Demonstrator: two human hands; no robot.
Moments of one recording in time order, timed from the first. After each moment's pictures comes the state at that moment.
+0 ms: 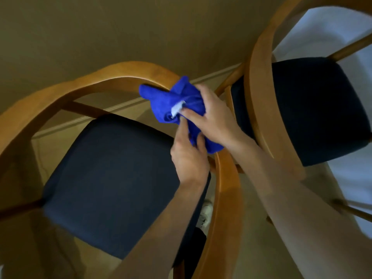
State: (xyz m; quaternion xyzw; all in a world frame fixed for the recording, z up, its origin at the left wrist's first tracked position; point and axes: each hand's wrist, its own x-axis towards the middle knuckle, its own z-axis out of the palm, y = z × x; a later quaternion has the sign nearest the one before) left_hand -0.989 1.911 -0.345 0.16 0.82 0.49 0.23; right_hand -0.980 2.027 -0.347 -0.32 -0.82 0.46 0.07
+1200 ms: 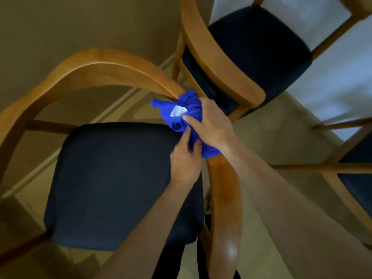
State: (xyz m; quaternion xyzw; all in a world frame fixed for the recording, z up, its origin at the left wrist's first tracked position) left_hand -0.940 1.811 -0.368 0.33 0.71 0.40 0.47; right_hand -0.871 1.917 -0.363 -0.57 -0.74 0.34 0.08
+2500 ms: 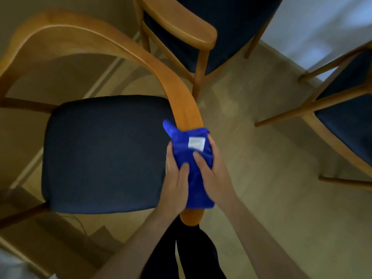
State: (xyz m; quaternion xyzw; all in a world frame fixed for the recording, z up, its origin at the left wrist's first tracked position) left_hand -0.853 1.644 -0.355 0.38 0.68 0.36 0.51; right_hand -0.740 1.671 -0.372 -0.61 -0.42 0.61 0.29
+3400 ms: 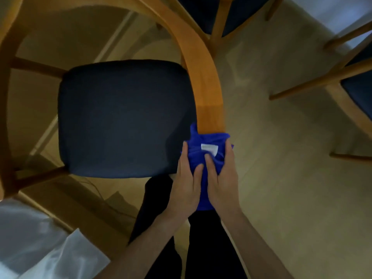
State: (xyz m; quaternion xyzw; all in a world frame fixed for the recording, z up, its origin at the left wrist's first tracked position) left_hand -0.858 1.562 -0.352 0.37 0.68 0.28 0.57; right_hand -0.759 1.583 -0.353 -0.70 -0.42 0.52 0.27
